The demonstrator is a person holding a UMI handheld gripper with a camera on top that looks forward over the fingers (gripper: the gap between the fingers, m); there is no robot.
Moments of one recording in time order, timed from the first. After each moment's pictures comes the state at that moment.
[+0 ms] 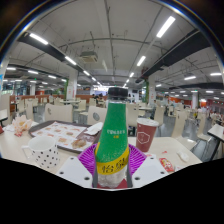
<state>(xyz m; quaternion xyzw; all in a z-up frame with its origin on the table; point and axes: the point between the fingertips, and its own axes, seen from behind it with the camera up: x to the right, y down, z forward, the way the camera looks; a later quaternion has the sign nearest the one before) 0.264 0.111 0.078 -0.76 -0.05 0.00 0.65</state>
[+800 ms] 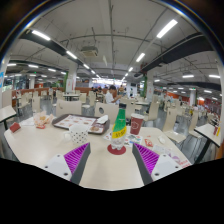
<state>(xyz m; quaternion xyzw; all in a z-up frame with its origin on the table) 0.245 -0.118 0.124 -0.79 -0.05 -0.02 0.62</state>
